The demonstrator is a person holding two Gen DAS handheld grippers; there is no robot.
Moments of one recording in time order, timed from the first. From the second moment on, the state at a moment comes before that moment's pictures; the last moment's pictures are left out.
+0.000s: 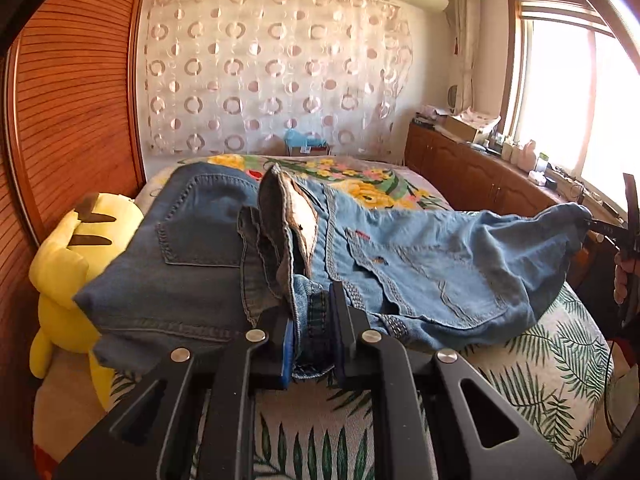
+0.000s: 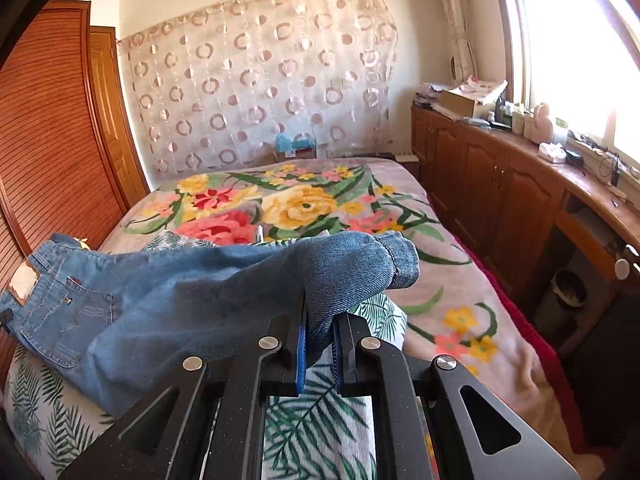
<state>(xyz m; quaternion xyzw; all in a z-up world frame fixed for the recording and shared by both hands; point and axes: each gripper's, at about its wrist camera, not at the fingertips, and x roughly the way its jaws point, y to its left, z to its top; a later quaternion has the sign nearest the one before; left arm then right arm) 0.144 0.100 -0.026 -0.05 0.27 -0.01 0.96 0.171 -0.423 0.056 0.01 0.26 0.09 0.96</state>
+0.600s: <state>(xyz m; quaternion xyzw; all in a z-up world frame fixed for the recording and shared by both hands) 0.041 0.109 -0.002 -0.05 0.24 0.00 0.97 0.073 -0.446 0.048 0.02 0.23 0.12 0.97</state>
